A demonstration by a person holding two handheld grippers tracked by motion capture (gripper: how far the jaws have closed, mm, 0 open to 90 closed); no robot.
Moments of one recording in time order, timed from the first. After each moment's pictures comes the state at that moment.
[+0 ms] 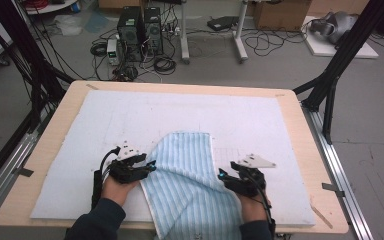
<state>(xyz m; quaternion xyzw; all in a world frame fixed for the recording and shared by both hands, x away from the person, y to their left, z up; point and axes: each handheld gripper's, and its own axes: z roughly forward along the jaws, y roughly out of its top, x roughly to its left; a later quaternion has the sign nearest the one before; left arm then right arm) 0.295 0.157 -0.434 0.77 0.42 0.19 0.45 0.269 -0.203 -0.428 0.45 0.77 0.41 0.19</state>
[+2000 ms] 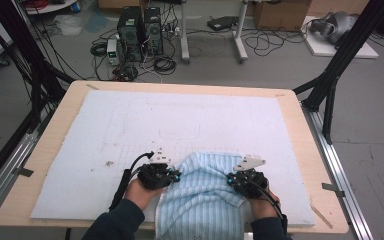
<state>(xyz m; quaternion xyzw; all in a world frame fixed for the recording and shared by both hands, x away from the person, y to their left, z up) 0.288 0.089 -0.440 0.85 0.32 0.05 0.42 0.266 -0.222 -0.434 0.37 0.86 0.30 0.17</state>
